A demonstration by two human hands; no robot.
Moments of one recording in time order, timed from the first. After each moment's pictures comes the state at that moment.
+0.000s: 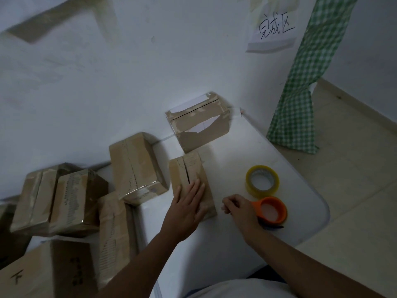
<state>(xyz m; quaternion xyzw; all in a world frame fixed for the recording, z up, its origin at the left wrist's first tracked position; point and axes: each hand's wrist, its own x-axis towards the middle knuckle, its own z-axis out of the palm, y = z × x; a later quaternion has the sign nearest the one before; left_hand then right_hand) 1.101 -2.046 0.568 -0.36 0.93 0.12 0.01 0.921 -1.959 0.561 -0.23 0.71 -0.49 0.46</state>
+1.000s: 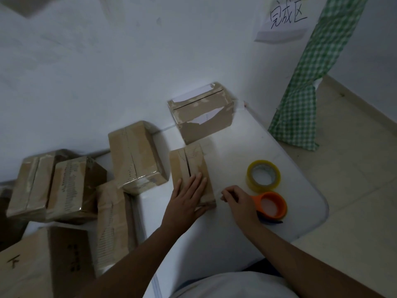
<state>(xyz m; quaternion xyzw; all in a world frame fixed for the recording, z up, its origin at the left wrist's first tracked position) 1.104 -2.043 0.558 -0.34 0.94 0.04 0.01 0.922 -1.960 0.560 -0.34 0.73 -0.46 0.38</state>
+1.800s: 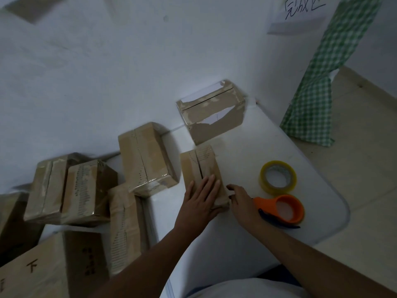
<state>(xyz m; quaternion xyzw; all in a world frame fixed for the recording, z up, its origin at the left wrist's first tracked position) 1.099 -2.048 0.554 -0.33 0.94 0.02 0.00 0.932 -1.987 0.547 -0.42 0.74 -0.32 0.42</state>
